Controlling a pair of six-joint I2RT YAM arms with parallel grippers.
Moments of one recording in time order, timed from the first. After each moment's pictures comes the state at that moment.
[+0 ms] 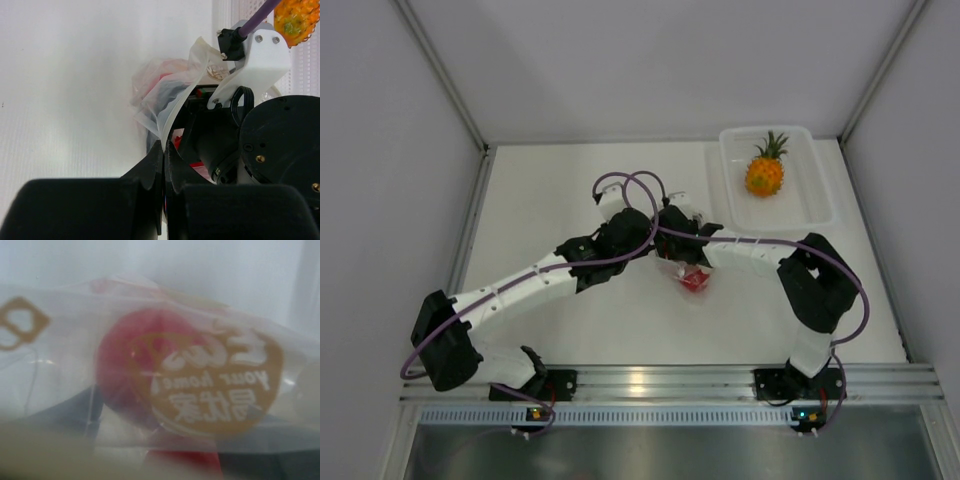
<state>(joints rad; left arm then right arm) -0.90 1.35 1.08 -0.37 -0.51 -0.95 0.81 1.79 1.16 -0.31 0.43 0.47</state>
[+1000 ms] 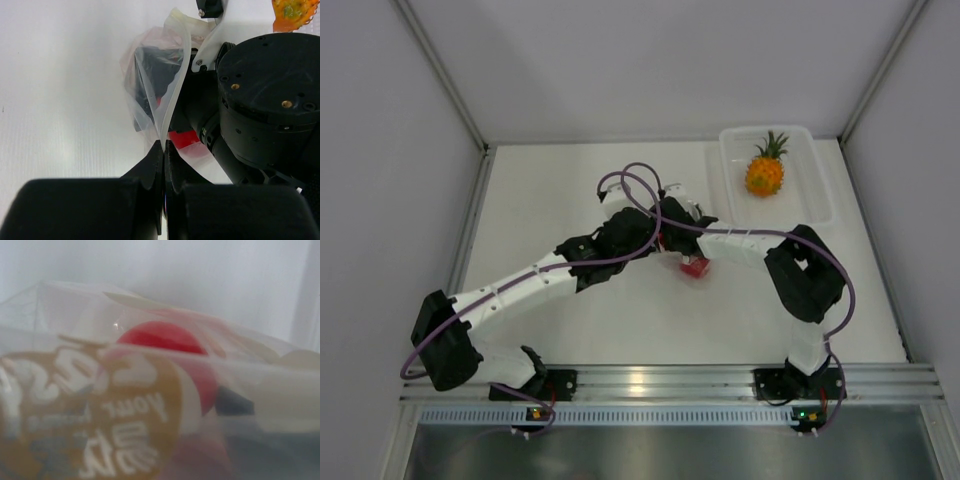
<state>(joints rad) -0.90 1.35 1.08 -0.38 -0.47 -0.88 0.77 1.88 1.23 -0.25 0.42 0.40</state>
